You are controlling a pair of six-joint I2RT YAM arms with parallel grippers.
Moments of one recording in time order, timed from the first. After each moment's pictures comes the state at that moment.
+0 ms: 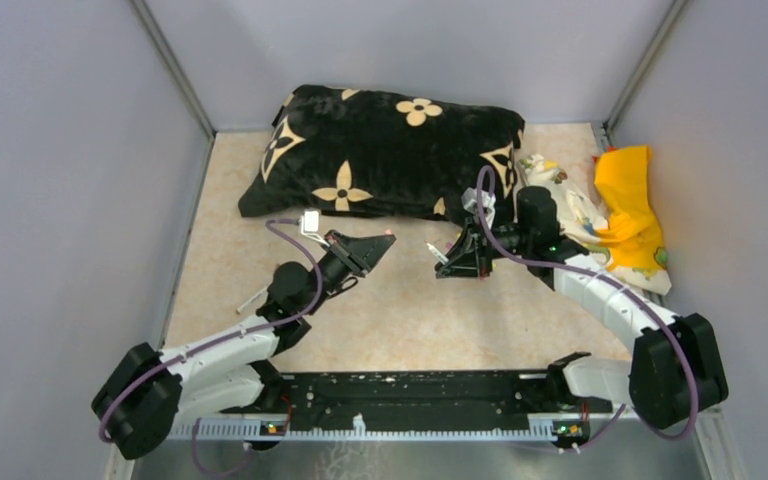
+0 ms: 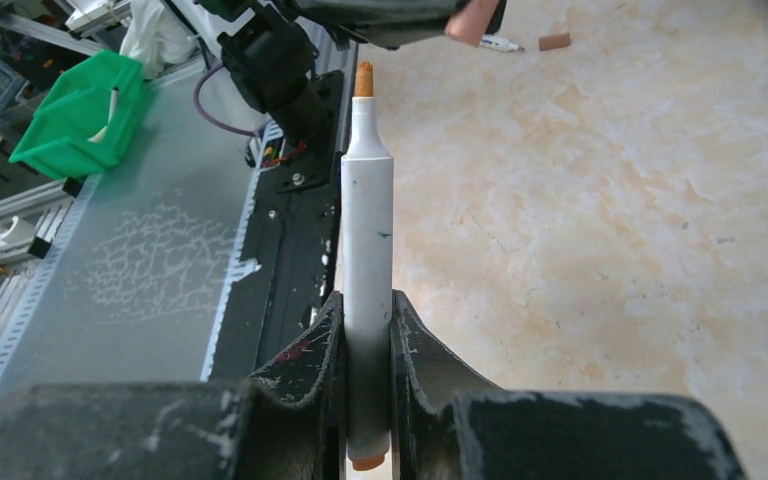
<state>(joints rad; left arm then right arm) -0.75 0.99 0.32 0.84 -0.01 -0.99 0.37 1.20 0.73 0.08 -1.27 -0.02</state>
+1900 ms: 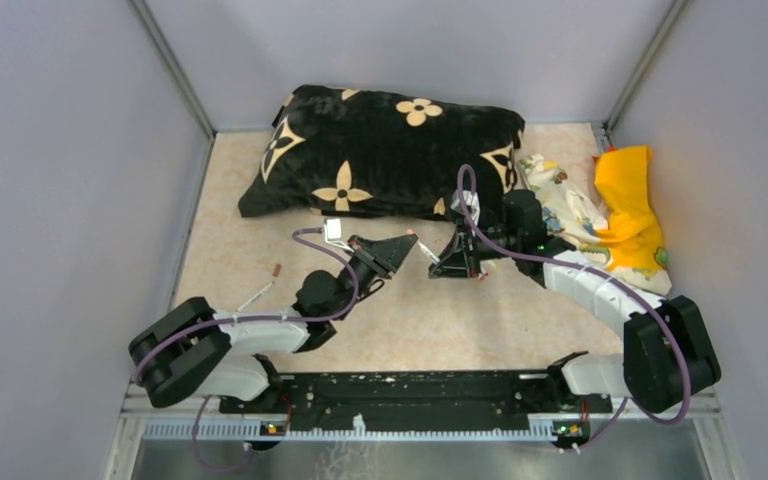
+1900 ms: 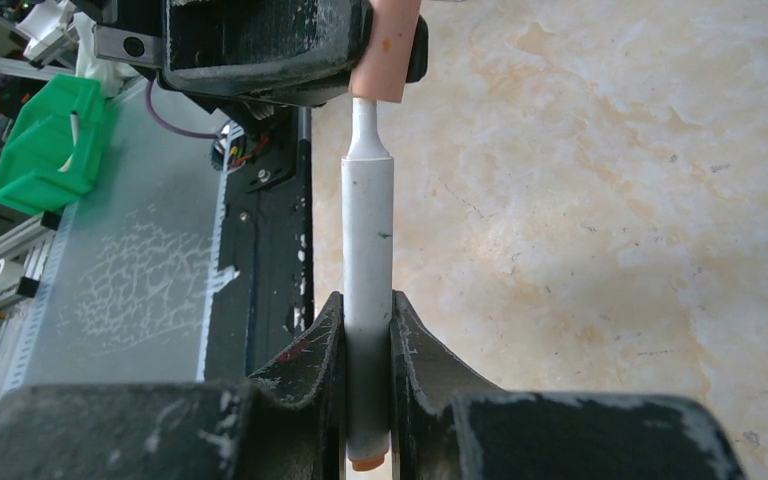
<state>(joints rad) -0.95 1.30 0.35 1.23 -0.30 -0.96 0.42 1.29 0.73 0.07 -1.12 0.02</state>
